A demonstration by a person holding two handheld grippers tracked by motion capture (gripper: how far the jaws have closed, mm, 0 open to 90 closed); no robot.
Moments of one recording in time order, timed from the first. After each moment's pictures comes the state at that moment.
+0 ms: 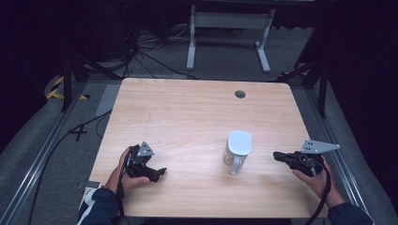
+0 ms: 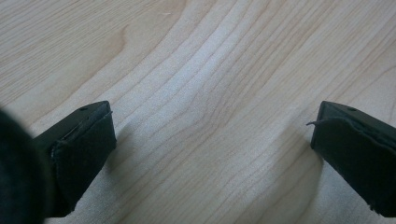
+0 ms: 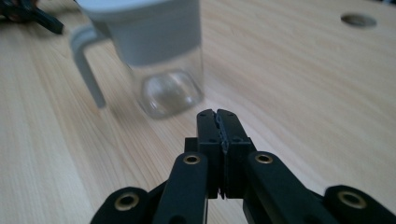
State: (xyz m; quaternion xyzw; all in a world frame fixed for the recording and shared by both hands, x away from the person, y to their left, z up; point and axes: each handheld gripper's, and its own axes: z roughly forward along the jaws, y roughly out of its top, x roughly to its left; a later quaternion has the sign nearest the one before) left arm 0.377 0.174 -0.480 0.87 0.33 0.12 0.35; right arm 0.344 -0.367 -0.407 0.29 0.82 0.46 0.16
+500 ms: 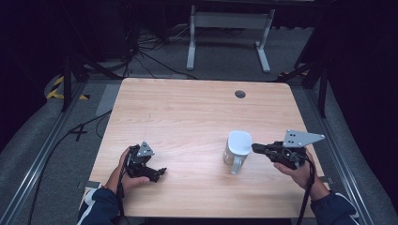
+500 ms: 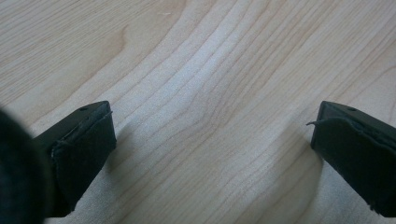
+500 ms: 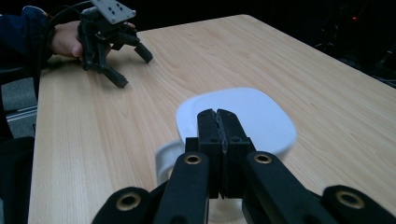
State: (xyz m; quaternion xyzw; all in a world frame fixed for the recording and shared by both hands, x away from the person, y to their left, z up) left arm 0.377 0.174 -0.480 0.87 0.33 0.12 0.35; right arm 0.348 -0.291 -0.360 0.19 0.83 0.50 0.15
